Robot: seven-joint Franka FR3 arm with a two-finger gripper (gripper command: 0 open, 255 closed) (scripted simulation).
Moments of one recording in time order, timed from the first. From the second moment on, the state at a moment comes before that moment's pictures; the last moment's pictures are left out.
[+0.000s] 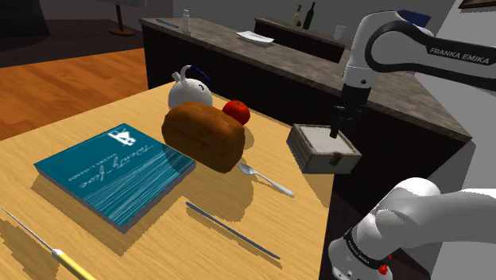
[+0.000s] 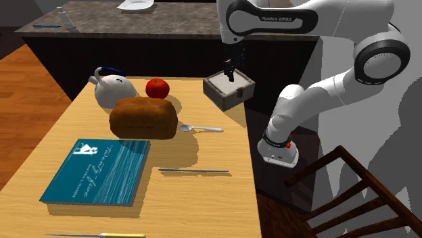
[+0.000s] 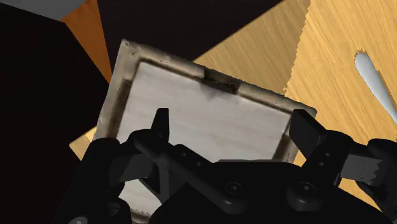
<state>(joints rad) -0.01 -0.75 -0.07 -2.41 -0.05 1.44 0.10</state>
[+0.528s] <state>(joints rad) 0.08 -0.66 0.05 -2.43 0.01 1.54 0.15</state>
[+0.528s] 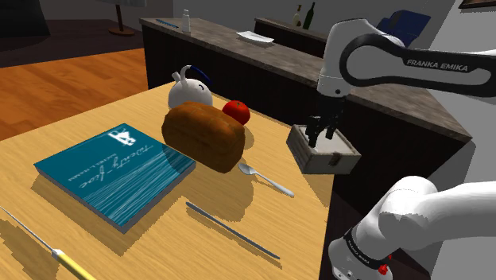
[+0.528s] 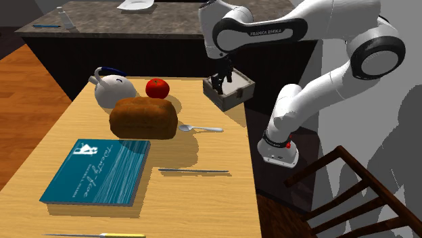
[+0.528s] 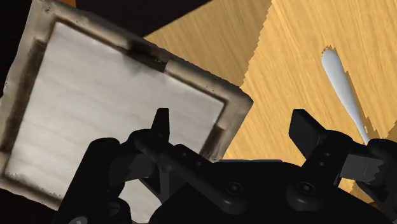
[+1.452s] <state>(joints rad) 0.23 -0.35 0.31 -2.36 0.06 1.77 0.28</state>
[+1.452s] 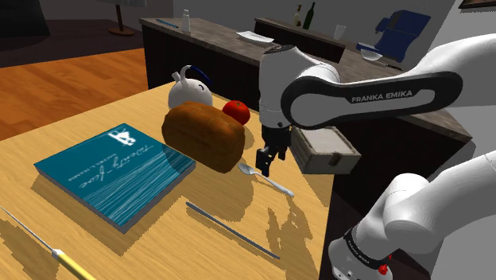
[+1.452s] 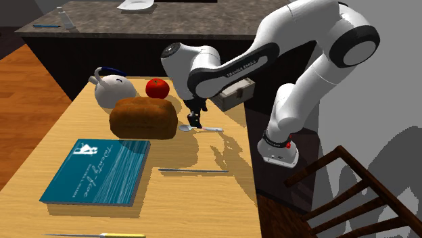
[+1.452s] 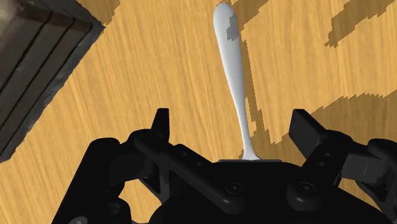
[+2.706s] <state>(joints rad) 0.24 -0.32 0.33 -2.44 0.06 1.89 0.29</state>
